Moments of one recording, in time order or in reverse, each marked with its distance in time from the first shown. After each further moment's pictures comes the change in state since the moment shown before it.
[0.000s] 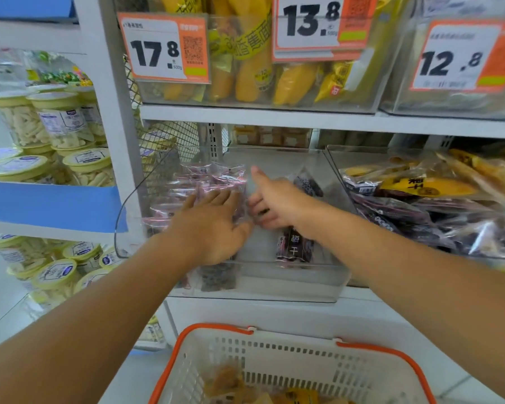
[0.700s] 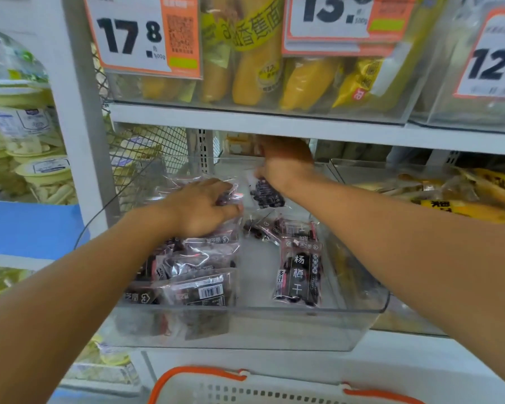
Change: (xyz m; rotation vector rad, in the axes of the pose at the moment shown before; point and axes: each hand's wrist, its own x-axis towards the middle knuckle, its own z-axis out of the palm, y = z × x) left_hand 0.088 -0.043 -0.005 -0.167 0.002 0.050; right_hand 0.128 -0.014 -0.041 -1.003 0.455 -0.447
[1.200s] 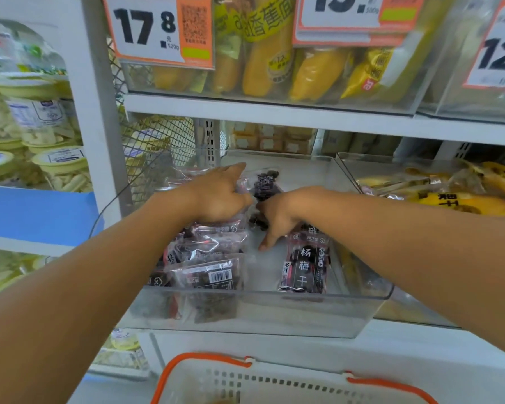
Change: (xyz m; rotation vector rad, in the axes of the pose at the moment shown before) left_hand 0.002 0.015 -0.005 -0.125 0.004 -0.018; right_hand -0.032 -0.017 0.035 -0.326 -0.933 -0.106
